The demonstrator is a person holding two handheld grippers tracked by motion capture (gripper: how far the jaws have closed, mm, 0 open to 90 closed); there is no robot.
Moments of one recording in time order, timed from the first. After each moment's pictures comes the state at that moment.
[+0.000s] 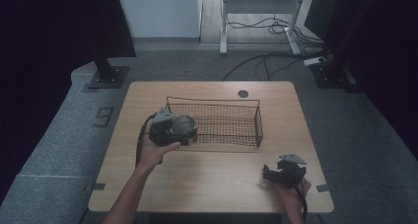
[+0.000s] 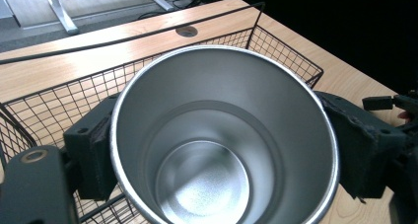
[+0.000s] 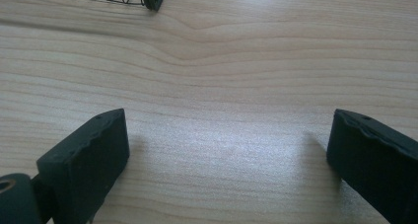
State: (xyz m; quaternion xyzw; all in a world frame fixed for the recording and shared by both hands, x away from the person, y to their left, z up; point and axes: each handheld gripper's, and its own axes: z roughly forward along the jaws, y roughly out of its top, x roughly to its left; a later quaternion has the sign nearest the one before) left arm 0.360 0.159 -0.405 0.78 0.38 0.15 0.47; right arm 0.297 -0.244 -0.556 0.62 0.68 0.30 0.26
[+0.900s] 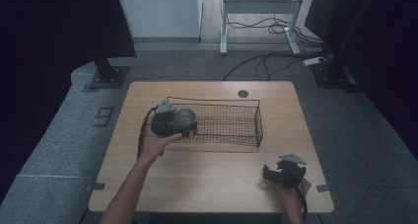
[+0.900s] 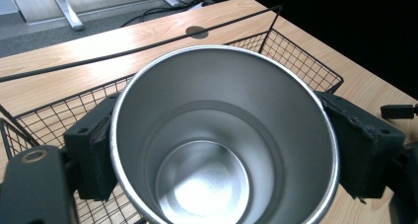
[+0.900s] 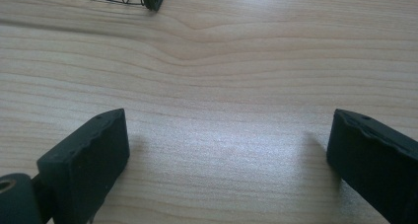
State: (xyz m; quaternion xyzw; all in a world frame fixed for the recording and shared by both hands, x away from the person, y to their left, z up) left arm 0.387 0.156 -0.401 0.78 0.39 0.15 0.46; right arm 0.297 -0.244 -0.556 0.61 0.69 0.29 0.26
